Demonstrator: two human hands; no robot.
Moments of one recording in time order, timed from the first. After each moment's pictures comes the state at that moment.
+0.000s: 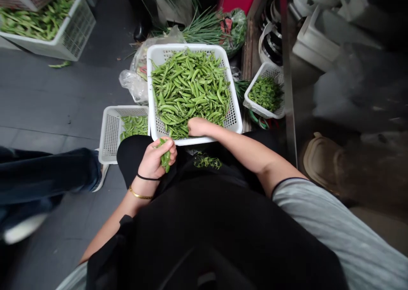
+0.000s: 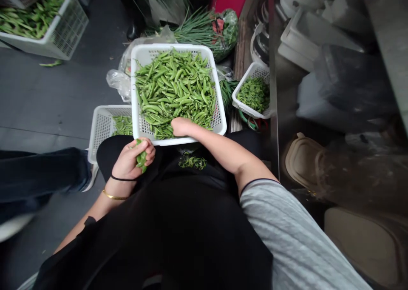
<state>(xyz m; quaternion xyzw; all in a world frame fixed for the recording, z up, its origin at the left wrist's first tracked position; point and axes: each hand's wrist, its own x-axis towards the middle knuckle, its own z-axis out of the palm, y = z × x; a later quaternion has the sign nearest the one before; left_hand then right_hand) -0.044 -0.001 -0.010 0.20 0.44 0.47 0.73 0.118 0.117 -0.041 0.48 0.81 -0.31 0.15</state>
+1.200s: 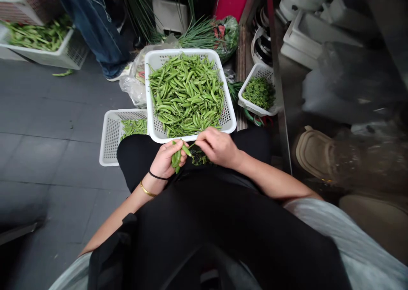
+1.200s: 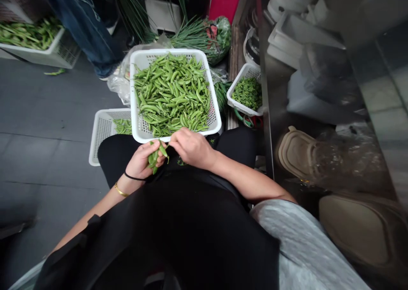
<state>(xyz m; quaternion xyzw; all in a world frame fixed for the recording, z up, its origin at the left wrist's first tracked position) -0.015 -0.019 -0.006 0.23 0.42 0.43 0.77 0.176 -0.001 0.030 0.41 0.84 -0.20 -0.29</state>
